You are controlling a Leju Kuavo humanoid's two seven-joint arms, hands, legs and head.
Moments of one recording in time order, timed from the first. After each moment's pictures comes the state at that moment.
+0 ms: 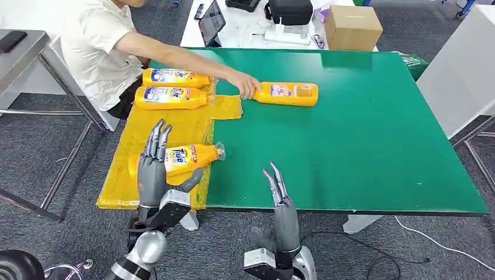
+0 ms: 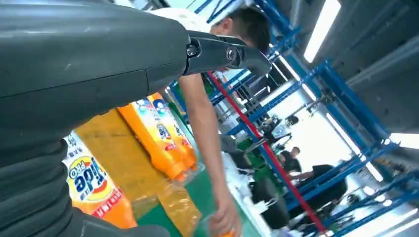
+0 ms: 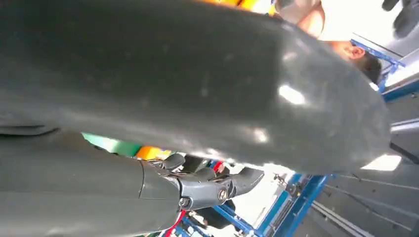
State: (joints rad) left arm -0.15 -0.08 -0.41 -1.42 -0.54 0.69 -0.45; right arm 0.07 0.13 0.52 -1.40 0.54 -0.70 -0.70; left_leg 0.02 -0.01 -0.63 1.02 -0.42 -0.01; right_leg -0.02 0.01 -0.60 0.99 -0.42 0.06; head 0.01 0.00
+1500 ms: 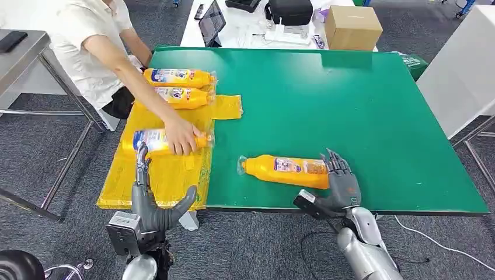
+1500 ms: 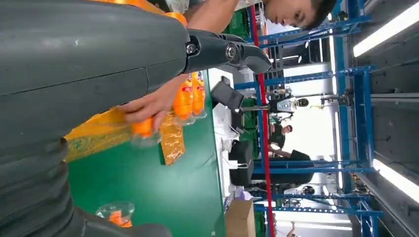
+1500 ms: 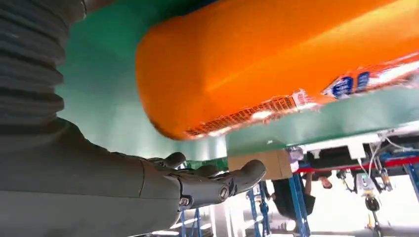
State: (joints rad) left arm 0.03 -0.14 -0.39 -1.56 -0.09 0.52 -0.59; right arm -0.30 -0.11 0.14 -0.77 1.04 -0.65 -0.43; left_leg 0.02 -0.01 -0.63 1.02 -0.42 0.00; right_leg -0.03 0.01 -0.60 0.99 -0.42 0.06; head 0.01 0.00
